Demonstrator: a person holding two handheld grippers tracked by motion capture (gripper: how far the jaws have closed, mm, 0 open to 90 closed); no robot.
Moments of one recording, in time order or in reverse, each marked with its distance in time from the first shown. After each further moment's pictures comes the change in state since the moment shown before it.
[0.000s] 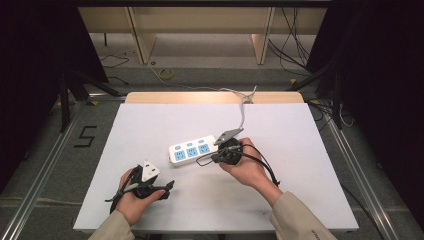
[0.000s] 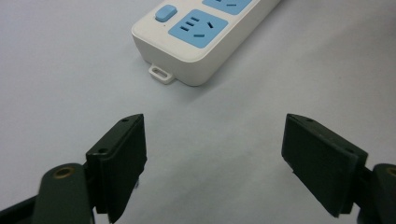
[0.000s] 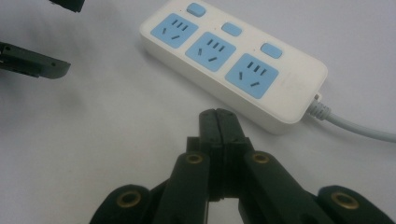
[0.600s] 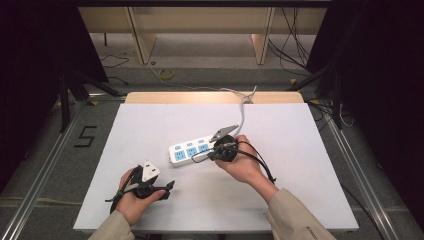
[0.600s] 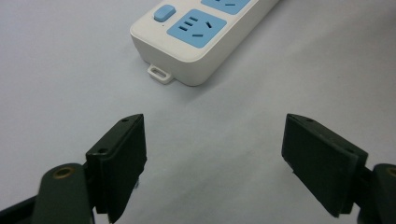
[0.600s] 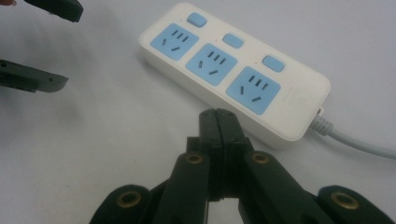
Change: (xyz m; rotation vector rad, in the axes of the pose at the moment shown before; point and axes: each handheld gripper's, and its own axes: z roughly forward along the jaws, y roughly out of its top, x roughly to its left) left arm -0.001 0.000 0.000 0.000 -0.001 -0.001; right arm 0.001 0.012 0.006 0.009 -0.001 0.004
